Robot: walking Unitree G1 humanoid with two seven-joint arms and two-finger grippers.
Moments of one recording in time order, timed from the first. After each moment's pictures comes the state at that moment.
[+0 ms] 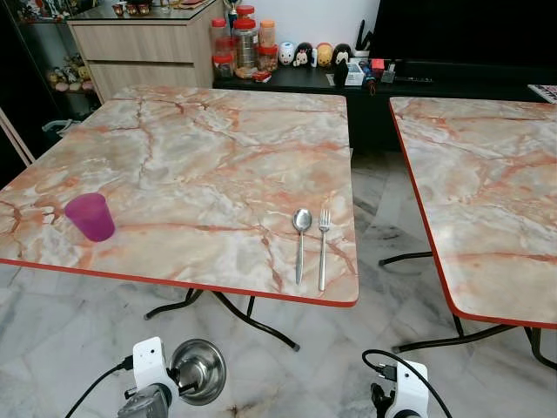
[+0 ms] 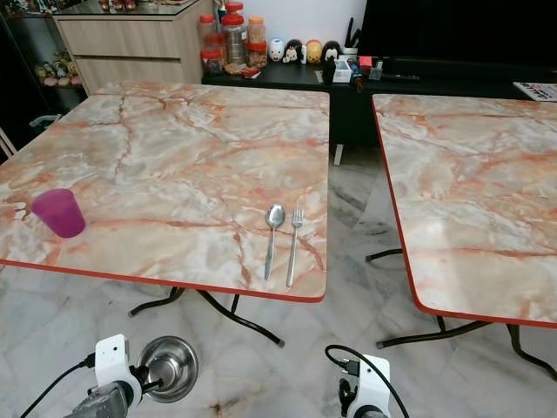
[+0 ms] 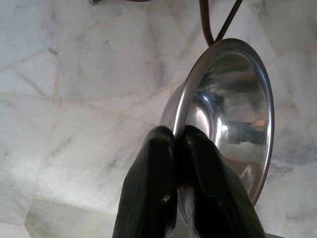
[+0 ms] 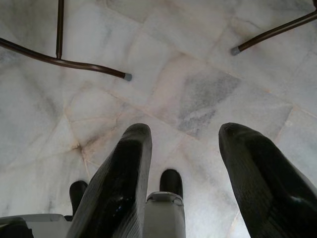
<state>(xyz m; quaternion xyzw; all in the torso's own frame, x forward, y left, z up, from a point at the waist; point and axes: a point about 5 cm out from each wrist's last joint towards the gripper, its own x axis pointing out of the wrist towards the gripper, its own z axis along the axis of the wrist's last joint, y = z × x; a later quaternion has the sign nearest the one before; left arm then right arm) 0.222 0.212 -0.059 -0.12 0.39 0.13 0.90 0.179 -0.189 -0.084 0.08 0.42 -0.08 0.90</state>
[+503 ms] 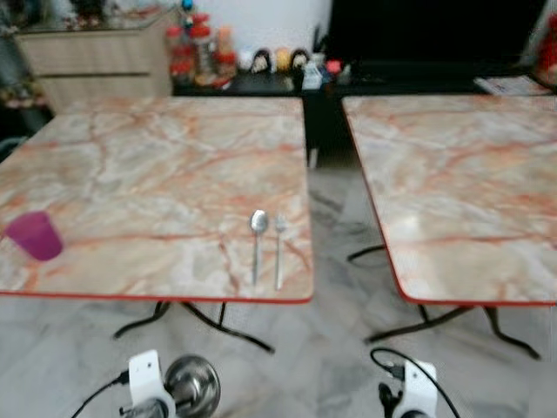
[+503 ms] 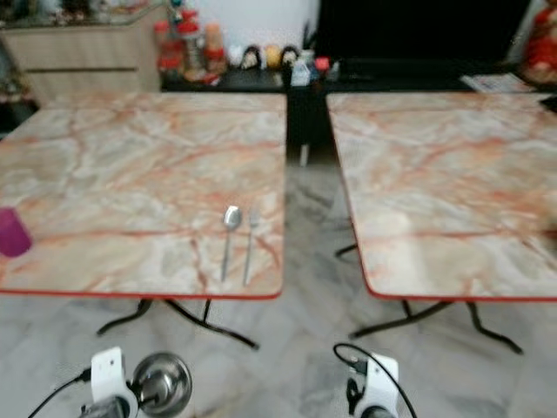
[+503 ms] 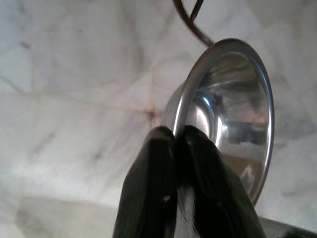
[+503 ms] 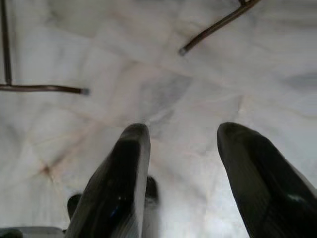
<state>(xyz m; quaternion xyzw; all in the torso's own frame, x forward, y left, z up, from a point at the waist) 0.202 0.225 -0.068 -0.11 0.41 0.16 0.89 0.180 -0.190 -0.084 0.09 0.42 -0.09 0.90</state>
